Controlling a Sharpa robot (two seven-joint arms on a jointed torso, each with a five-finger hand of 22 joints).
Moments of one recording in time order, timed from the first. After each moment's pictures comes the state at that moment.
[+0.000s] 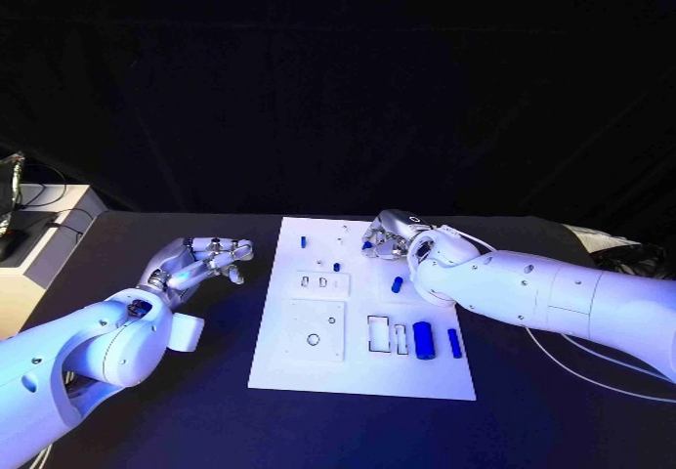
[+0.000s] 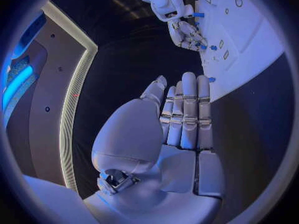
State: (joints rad) left arm 0.99 -0.90 0.19 1.52 -0.30 -0.26 0.30; left_hand 1.41 0.02 -0.01 -0.01 0.27 1.09 0.14 0.07 0.07 1.24 0.08 0.06 0.06 1.21 0.01 0.71 0.55 0.10 0.92 0.02 0.95 0.41; right arm 1.21 -0.63 -0.09 1.16 -1.39 -0.49 -0.23; right_hand 1.28 -0.04 0.08 -0.10 0.38 1.14 0.09 0.06 0.07 1.08 0.00 1.02 1.07 1.44 -0.06 1.21 1.01 0.11 1.46 -0.07 1.00 1.31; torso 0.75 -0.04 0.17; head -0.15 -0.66
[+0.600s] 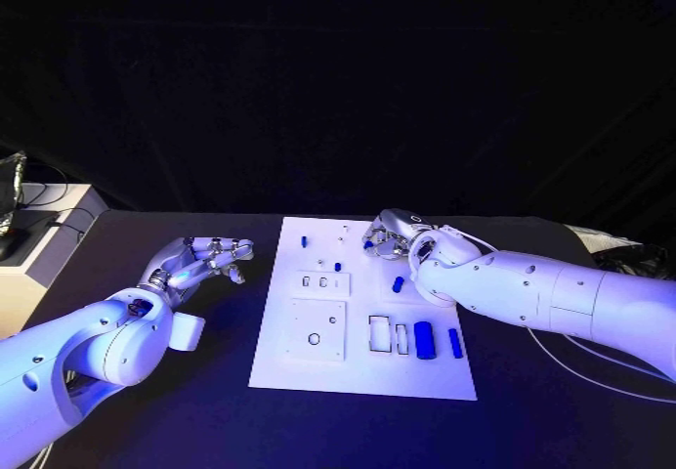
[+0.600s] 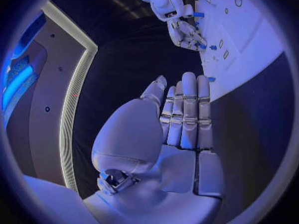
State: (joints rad) left arm 0.99 -0.90 0.19 1.52 -0.30 -0.26 0.29; left_hand 1.41 0.02 -0.01 -0.01 0.27 1.09 0.14 0.07 0.07 1.24 0.08 0.06 0.06 1.21 0.01 0.71 0.55 0.10 0.92 0.02 0.95 0.41; right arm 1.20 -0.63 -0.09 1.16 -1.39 -0.51 -0.22; right_hand 1.29 0.02 0.19 -0.13 0.24 1.17 0.07 0.06 0.07 1.11 -0.01 1.03 1.11 1.44 -0.07 1.21 1.03 0.11 1.46 -0.07 1.02 1.31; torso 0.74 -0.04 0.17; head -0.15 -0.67
